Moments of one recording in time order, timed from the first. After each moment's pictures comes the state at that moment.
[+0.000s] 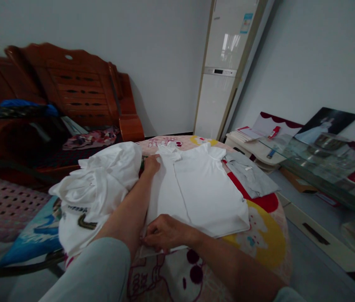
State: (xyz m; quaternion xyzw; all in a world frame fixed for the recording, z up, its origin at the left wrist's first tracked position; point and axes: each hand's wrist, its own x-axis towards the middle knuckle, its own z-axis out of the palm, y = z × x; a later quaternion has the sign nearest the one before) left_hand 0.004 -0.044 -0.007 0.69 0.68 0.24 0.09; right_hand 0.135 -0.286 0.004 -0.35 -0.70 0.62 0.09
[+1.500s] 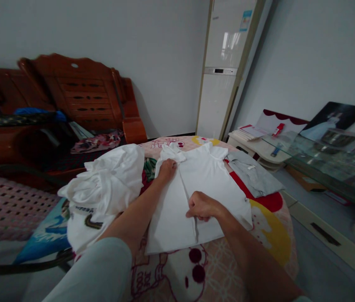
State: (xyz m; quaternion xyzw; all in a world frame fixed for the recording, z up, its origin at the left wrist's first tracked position) left_hand 0.051 -0.064 -0.022 0.79 0.57 0.21 0.04; right_hand 0.221 -0.249 0.029 -0.58 -0.67 0.46 0.01
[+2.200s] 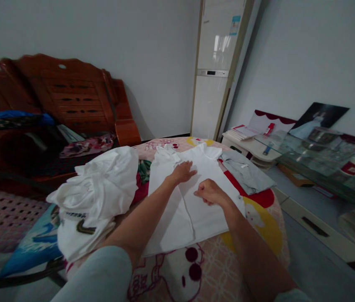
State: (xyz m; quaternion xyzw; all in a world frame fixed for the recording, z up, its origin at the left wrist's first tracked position) left_hand 0.124 -0.102 0.003 0.87 0.47 0.10 0.09; right_hand 0.266 -0.229 0.025 -0.67 -0.63 0.36 0.16
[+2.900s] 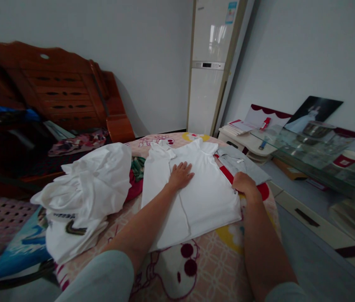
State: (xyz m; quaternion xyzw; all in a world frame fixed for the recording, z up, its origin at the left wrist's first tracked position) left_hand 0.138 -0.125 -0.034 0.87 0.47 0.12 0.02; right_hand 0.396 -0.233 0.027 -0.83 -0.55 0.07 -0.03
